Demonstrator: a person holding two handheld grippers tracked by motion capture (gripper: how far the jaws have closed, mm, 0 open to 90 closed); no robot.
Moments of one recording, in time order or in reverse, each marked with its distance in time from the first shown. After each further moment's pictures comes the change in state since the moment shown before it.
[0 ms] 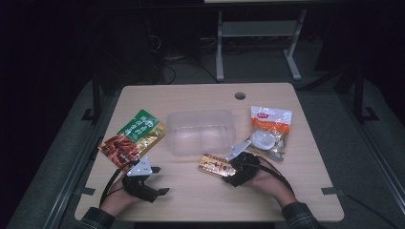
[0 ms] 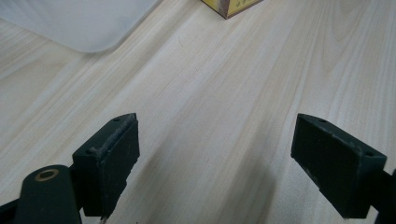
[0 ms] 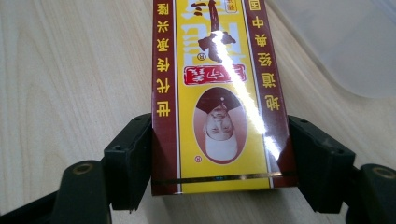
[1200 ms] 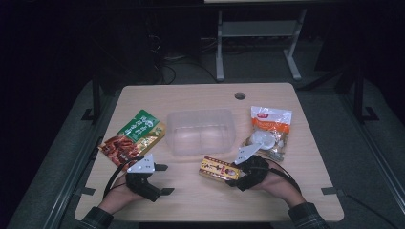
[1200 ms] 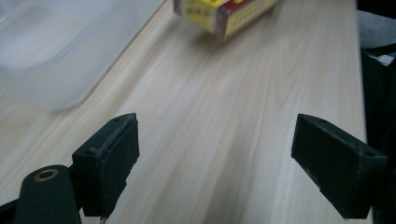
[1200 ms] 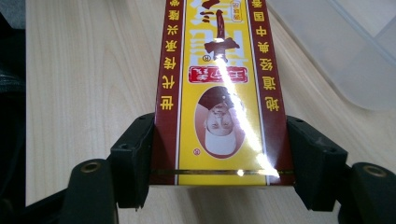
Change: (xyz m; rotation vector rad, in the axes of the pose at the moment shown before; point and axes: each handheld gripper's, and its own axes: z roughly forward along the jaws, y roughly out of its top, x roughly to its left) left arm -0.005 0.026 -0.002 -0.082 -0.125 0.080; right arm 0.010 -0.008 -0.034 -0.101 0.088 -0.036
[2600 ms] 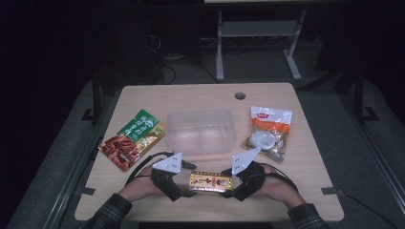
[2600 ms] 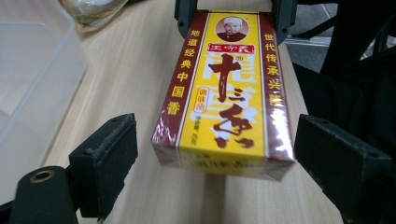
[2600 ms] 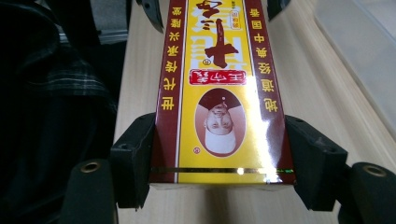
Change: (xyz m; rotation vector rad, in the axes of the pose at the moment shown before) left arm -0.012 0.051 0.049 -0.019 -0.245 0.205; right arm 0.022 0.013 -0.005 -0.091 0.185 -0.213
